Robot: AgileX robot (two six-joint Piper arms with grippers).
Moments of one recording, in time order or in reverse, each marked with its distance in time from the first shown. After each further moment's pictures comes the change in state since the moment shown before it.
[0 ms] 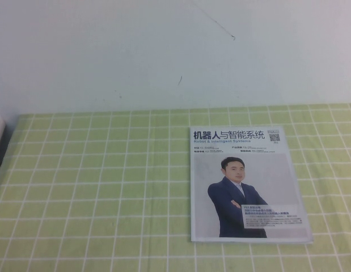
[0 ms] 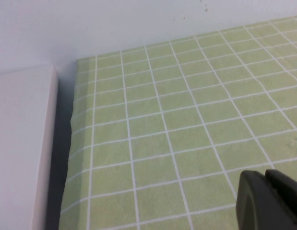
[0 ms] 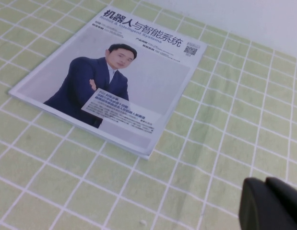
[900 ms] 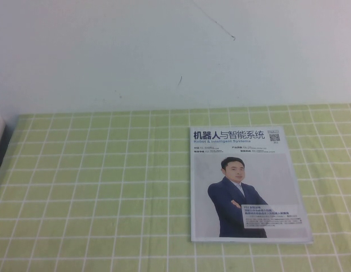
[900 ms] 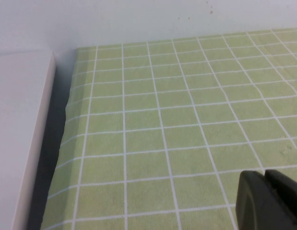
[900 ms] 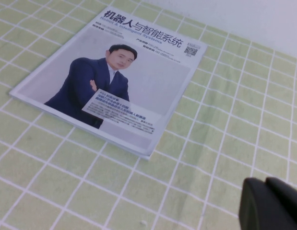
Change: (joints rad) right arm 0.000 0.000 0.000 0.002 0.000 0.000; left arm -0.001 -0.002 -0.003 0.024 0.011 -0.131
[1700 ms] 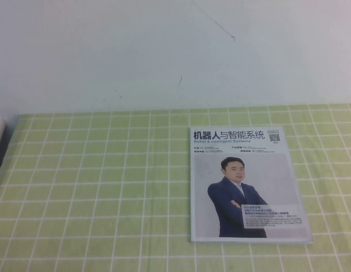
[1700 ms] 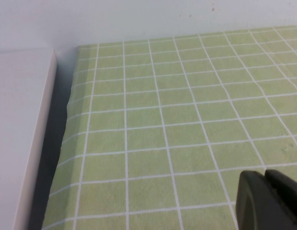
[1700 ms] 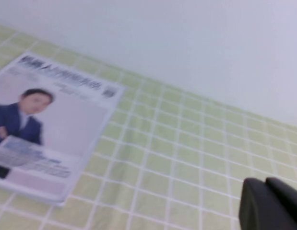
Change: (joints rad) right arm -0.130 -0.171 0.079 -0.066 -0.137 0.010; left arm 0.000 0.000 -0.001 0.004 0.007 -0.002
